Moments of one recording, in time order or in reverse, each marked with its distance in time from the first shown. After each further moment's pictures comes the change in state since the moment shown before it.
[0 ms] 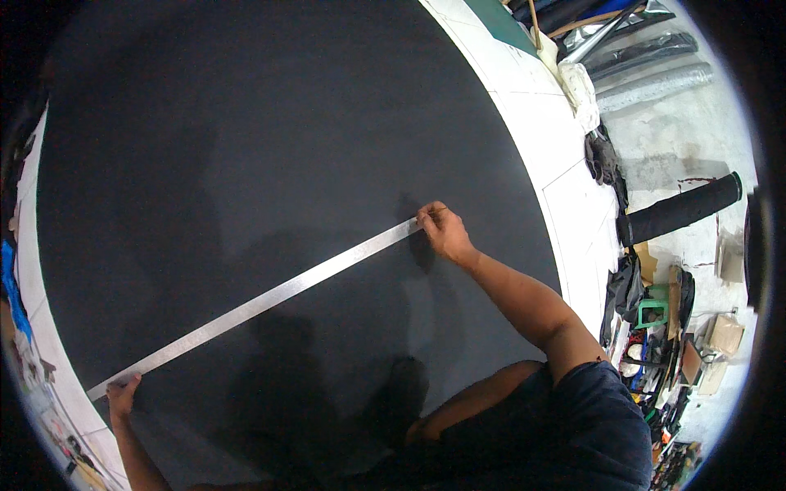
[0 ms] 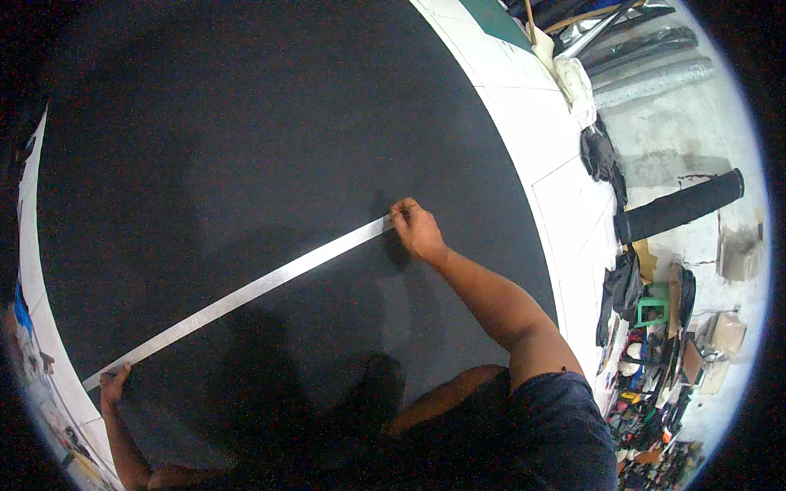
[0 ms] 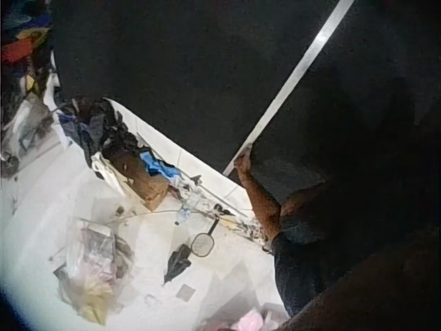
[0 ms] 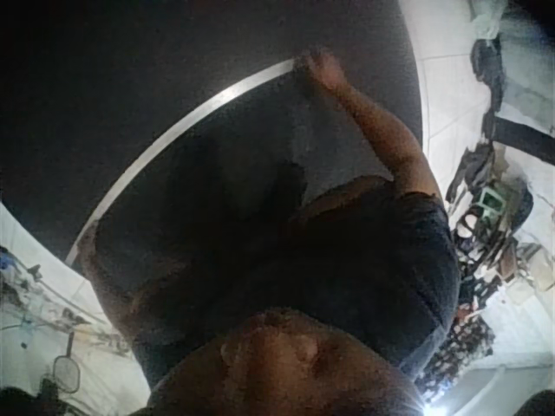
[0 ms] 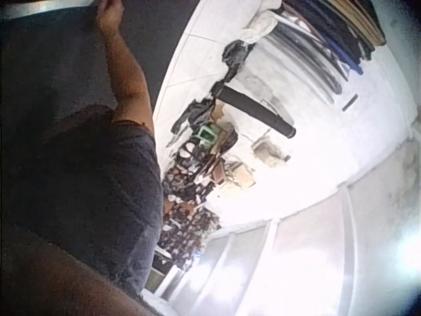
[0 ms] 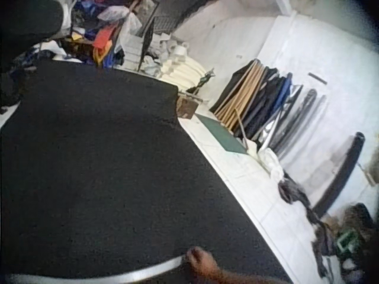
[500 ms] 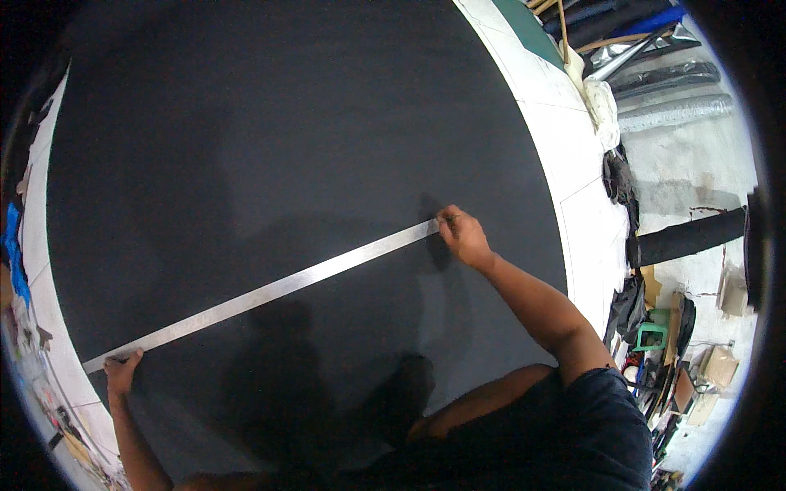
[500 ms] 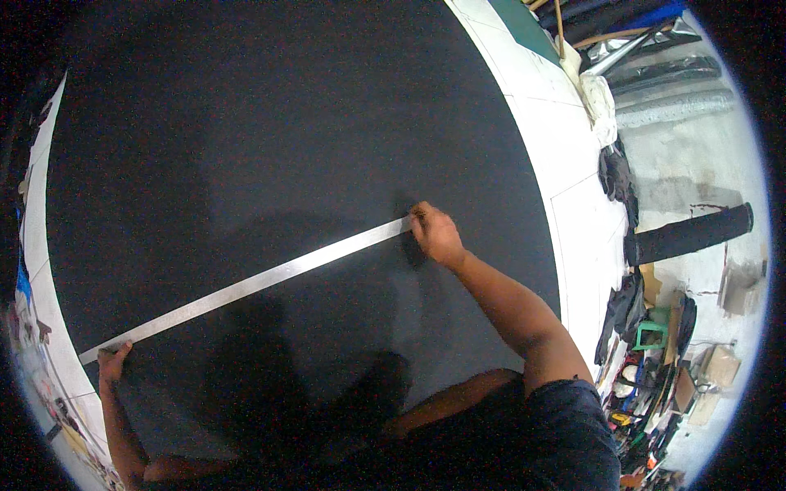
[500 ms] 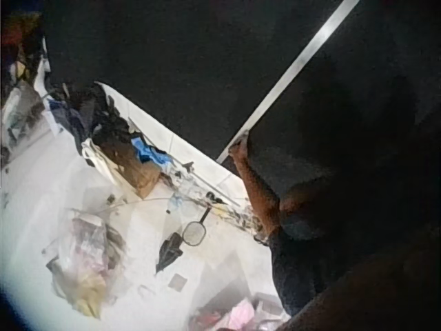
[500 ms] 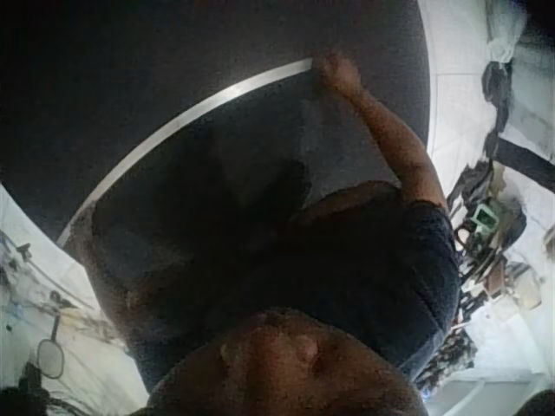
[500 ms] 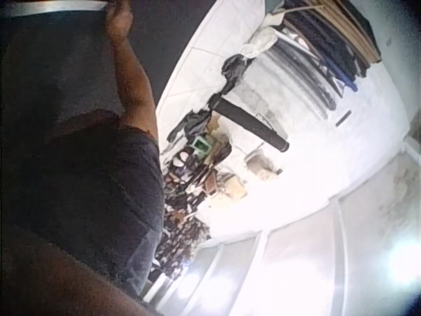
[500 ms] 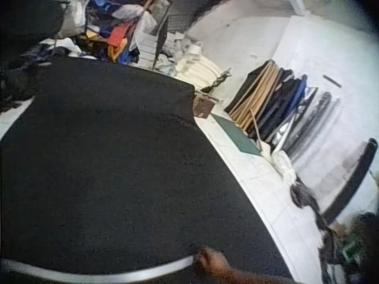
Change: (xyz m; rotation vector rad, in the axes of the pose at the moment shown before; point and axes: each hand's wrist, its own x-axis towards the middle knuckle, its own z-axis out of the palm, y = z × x) left_hand -0.005 -0.001 -0.003 0.064 -0.025 -0.067; right_hand -0.002 -0.014 0.001 -0.231 -0.067 -0.217
